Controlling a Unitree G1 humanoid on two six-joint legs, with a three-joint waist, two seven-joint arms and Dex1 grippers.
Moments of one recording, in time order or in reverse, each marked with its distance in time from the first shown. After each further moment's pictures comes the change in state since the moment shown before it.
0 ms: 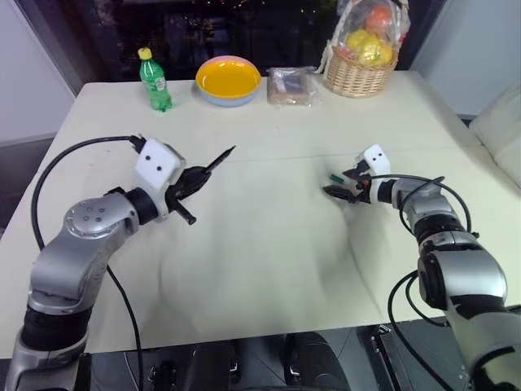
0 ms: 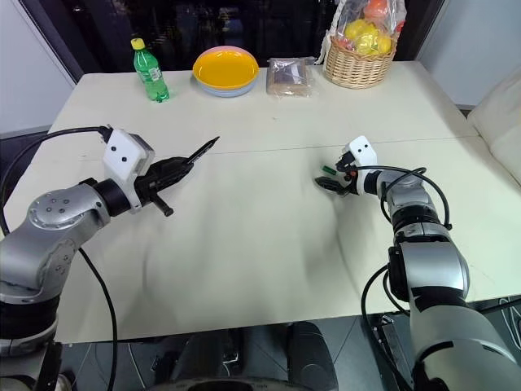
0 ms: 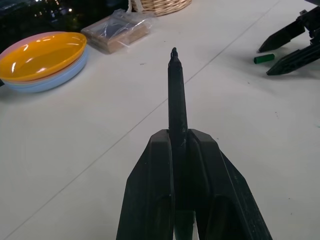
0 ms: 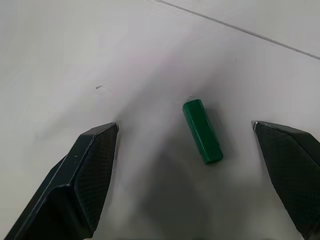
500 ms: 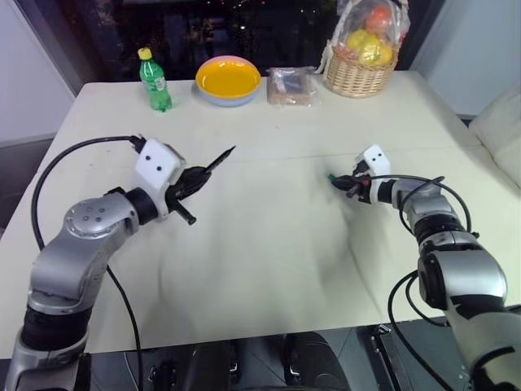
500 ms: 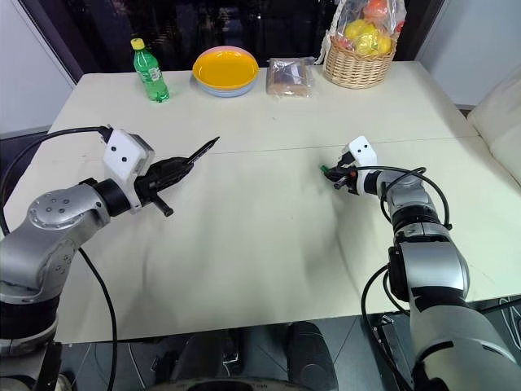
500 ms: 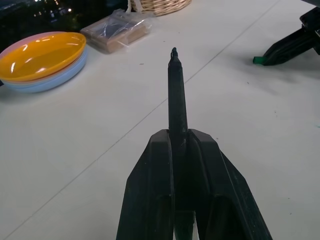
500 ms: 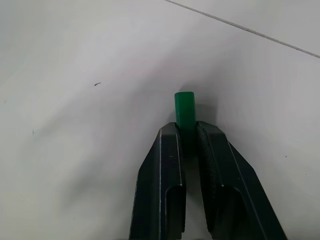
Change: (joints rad) left arm 0.000 0.000 0.000 0.000 0.000 0.000 -0.002; right arm 0.000 0.000 0.000 0.000 -0.009 -0.002 0.003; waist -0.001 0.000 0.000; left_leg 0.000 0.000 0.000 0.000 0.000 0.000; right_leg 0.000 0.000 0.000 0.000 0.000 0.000
